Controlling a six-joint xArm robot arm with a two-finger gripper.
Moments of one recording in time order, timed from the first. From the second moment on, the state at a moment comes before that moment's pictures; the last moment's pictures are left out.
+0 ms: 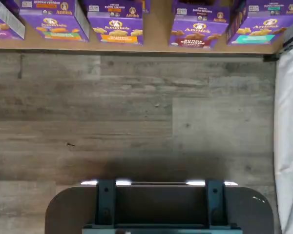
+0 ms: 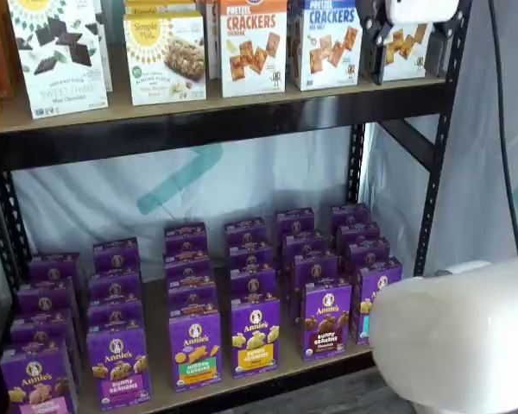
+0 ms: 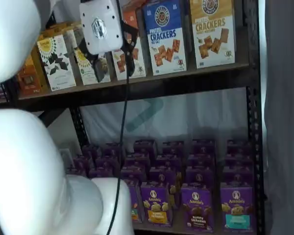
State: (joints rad) arm 0.03 -0.87 -1.11 0.00 1.92 0.03
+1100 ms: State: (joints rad) arm -0.01 -0.90 -0.77 0.01 1.61 0.00
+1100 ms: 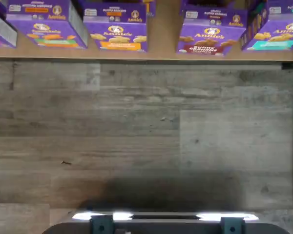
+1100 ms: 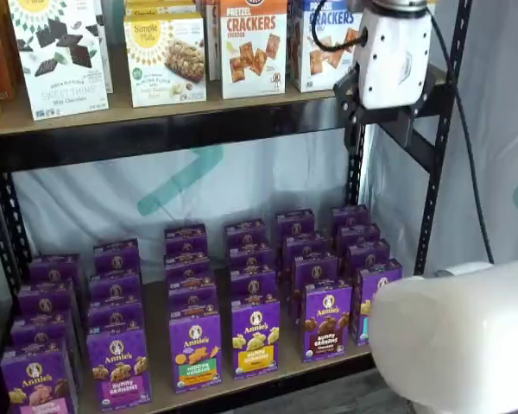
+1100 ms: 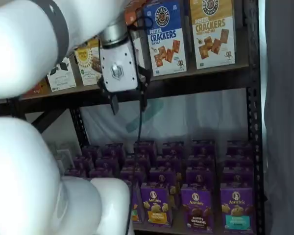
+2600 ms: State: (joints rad) arm -0.01 -0.67 -0.31 0.06 0.92 -0.03
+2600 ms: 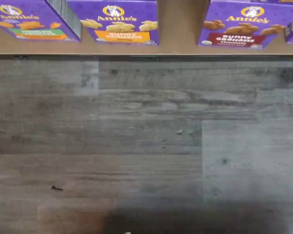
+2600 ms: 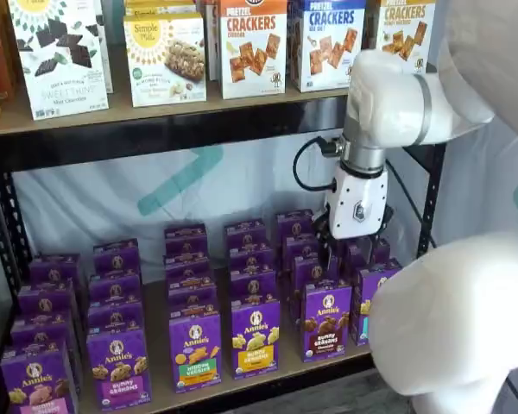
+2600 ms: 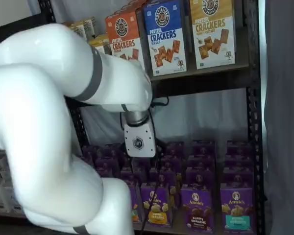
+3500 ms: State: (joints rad) arm -0.02 -0.27 -0.31 0.11 0.55 -0.11
